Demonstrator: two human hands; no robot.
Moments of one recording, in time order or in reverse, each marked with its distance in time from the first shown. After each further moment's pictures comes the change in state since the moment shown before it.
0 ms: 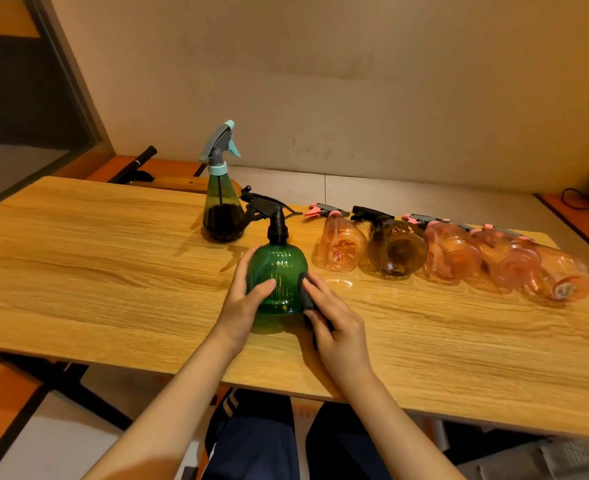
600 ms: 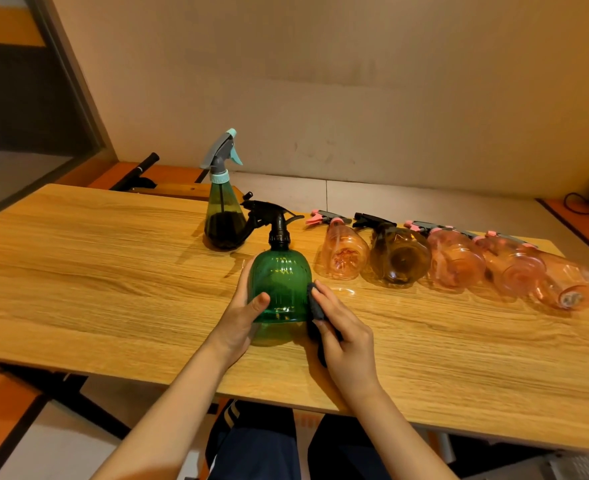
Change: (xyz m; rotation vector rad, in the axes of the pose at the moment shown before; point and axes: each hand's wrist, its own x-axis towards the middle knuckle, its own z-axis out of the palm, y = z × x) left_hand 0.000 0.007 -0.004 -0.127 -0.082 -0.149; right_hand -0.002 0.003 -0.002 0.031 0.059 0.014
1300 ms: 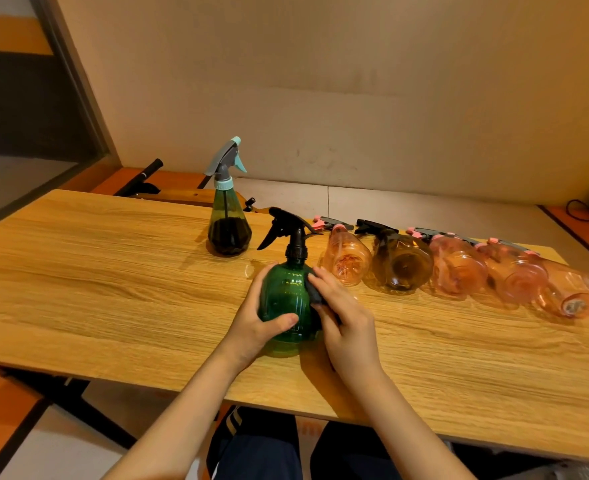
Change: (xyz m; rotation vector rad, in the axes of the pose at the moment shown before) left_hand -0.003 -0.004 0.006 0.245 -0.056 0.141; right_hand 0.031 -0.015 -0.002 -0.068 -0.026 -0.069
